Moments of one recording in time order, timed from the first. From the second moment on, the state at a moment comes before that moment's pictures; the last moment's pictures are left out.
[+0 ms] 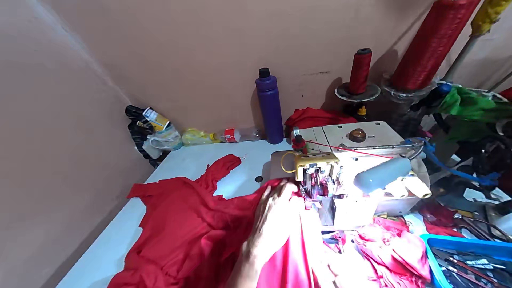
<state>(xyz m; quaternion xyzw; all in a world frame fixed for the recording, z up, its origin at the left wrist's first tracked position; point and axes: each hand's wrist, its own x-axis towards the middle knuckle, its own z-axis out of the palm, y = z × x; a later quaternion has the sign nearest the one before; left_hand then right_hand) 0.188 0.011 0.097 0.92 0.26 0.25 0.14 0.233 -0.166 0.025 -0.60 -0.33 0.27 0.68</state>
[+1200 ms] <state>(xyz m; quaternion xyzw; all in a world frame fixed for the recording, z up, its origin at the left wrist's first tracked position) 0.034 -0.182 -0.029 0.69 0.32 0.53 0.37 0.177 -0.217 0.039 -0.51 -0.31 0.40 0.70</state>
